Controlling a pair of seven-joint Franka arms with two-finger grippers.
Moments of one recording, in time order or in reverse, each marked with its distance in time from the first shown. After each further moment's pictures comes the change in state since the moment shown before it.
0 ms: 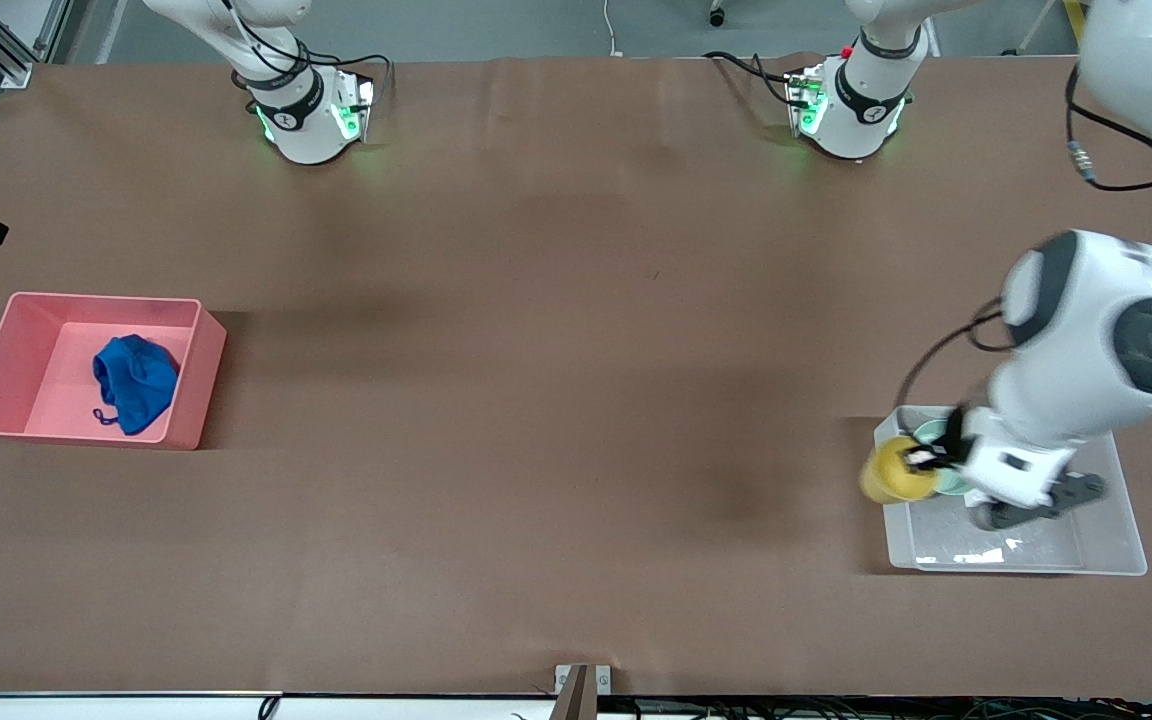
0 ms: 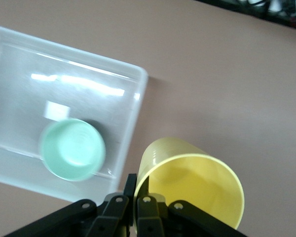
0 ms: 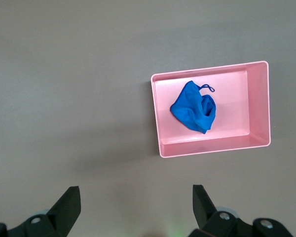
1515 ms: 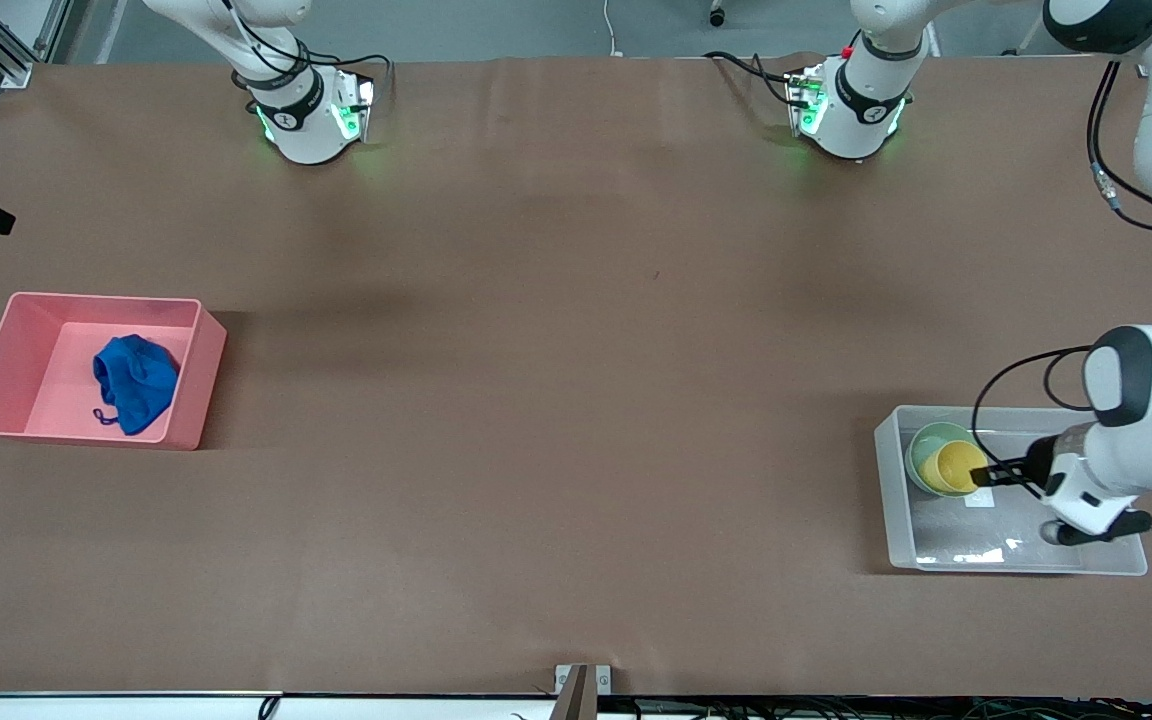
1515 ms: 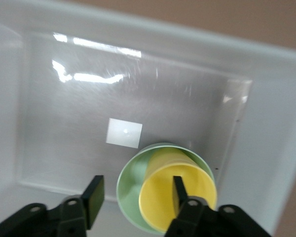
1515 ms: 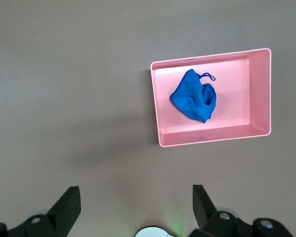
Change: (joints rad) left arm 0.122 0.119 0.080 -0.018 0.004 0.097 0.237; right arm 0.000 0.000 -0.002 0.004 0.000 -0.050 -0.004
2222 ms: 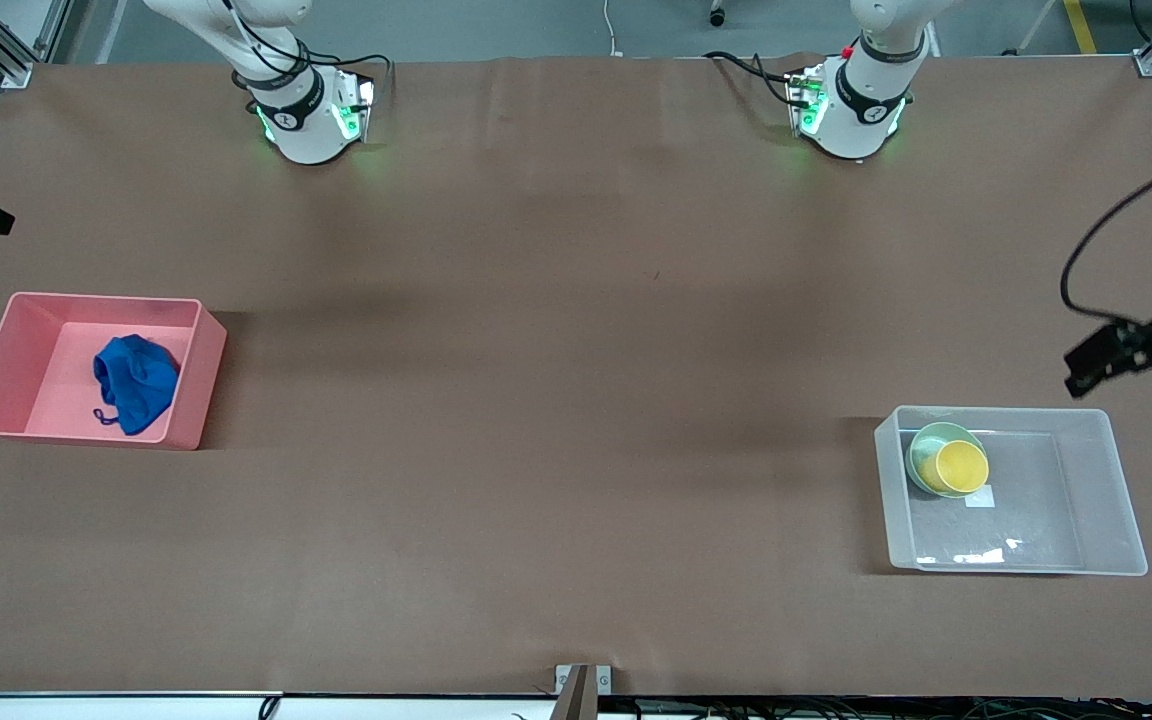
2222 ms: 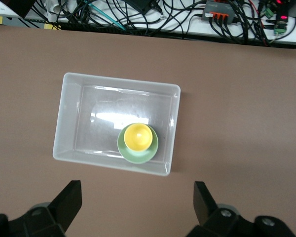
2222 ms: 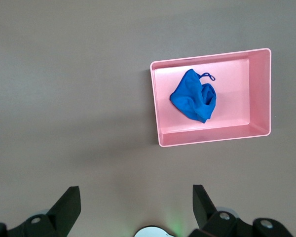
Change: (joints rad) left arm -0.010 -0.510 -0.109 0.015 -0.147 -0.282 0.002; right arm 0.000 0.002 -0.002 0.001 0.000 -0.001 -0.003
